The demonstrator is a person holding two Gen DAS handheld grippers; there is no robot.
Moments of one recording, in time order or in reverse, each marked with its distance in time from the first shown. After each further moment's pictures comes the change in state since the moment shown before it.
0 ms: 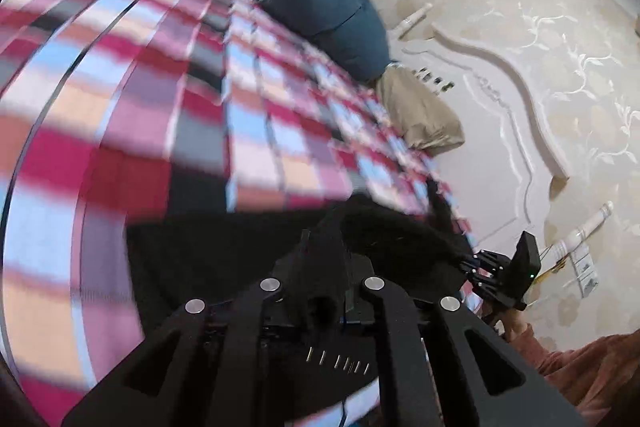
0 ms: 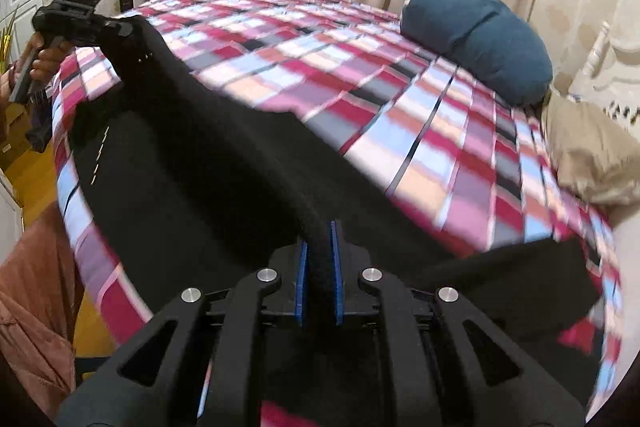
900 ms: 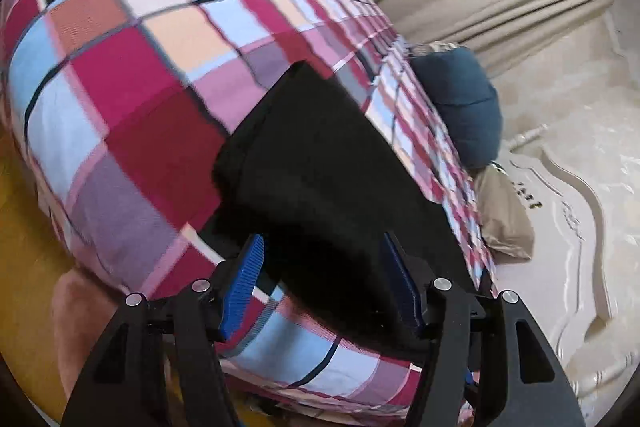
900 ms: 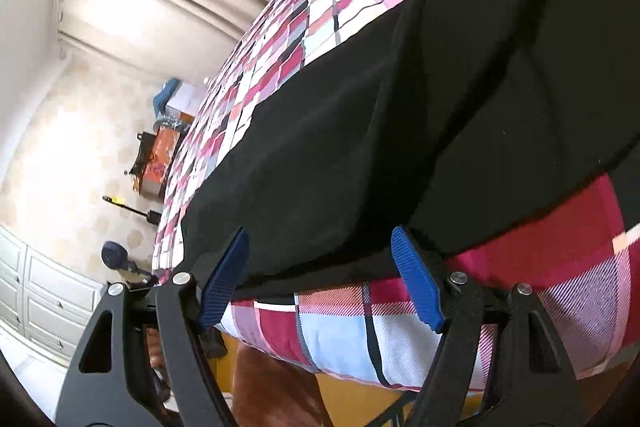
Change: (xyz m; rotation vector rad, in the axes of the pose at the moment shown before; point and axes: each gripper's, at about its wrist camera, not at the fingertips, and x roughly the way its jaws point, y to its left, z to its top) left arm -0.015 -0.026 -0.135 -0.500 -0.315 0.328; right arm -0.010 -0.043 -0.118 1.073 -0.061 0.396
